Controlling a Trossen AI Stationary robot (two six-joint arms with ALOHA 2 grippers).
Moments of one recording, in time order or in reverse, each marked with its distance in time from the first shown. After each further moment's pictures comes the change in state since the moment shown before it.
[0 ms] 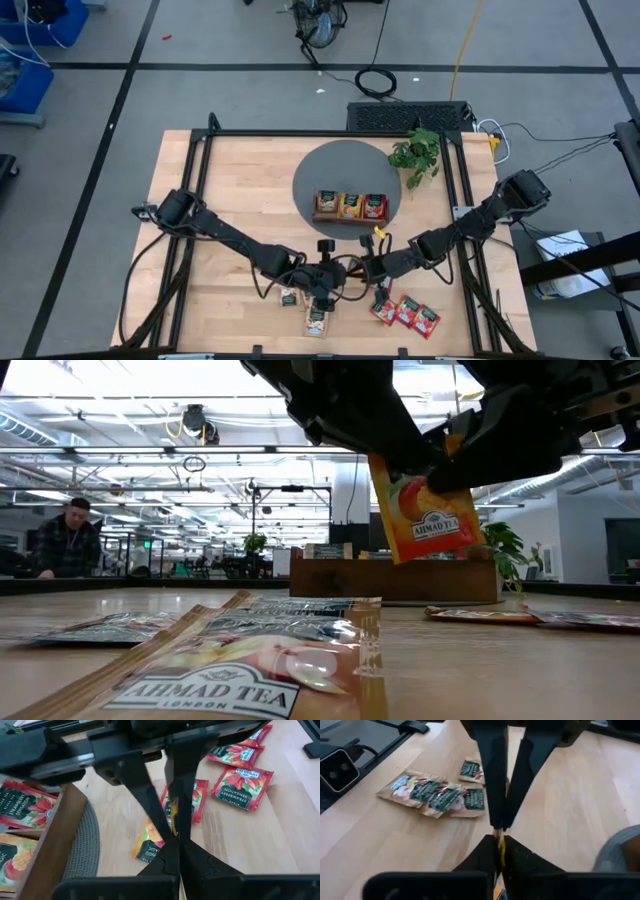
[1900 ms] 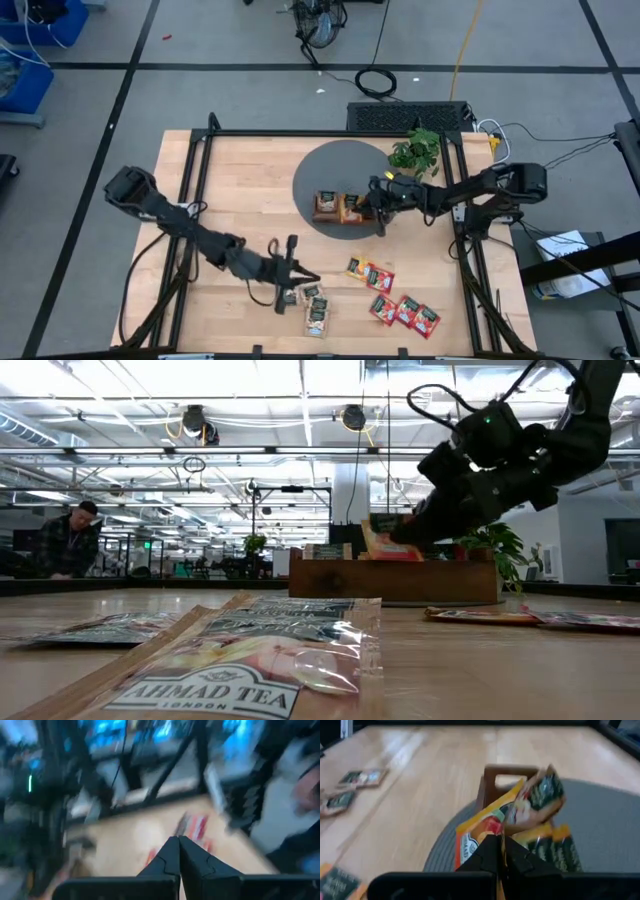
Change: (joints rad) left arm -0.107 -0.439 -0.543 0.660 0.062 0.219; right arm -0.707 -0.046 -0.298 0.406 -0.502 -0.111
